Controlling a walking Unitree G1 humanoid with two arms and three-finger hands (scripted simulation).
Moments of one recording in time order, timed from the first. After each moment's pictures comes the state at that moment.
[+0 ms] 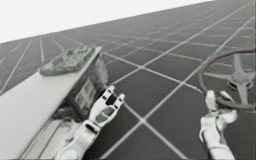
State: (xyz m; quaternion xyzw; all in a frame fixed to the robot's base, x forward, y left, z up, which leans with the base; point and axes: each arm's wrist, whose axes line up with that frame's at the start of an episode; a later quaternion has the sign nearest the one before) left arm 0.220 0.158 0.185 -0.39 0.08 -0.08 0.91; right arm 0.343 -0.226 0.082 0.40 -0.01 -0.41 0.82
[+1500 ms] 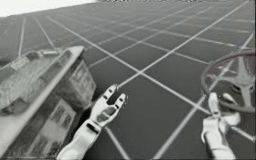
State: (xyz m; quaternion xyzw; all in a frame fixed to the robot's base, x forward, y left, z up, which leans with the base) left arm 0.225 0.153 0.184 -0.40 0.08 -0.09 0.91; right arm 0.335 -0.241 0.082 0.40 -0.02 -0.44 0.81
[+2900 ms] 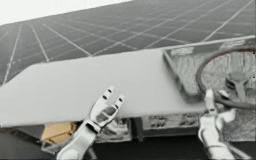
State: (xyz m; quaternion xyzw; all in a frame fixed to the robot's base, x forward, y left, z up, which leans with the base) left arm 0.216 0.167 0.182 -0.40 0.07 -0.07 0.91; right arm 0.349 -0.216 0.098 0.40 -0.03 -0.39 0.83
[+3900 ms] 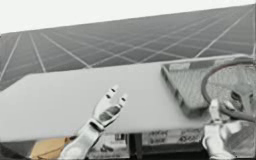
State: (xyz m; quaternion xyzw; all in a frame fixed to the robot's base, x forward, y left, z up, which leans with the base) left arm 0.221 0.160 0.182 -0.40 0.08 -0.08 0.91; right arm 0.334 -0.229 0.075 0.39 0.00 -0.43 0.81
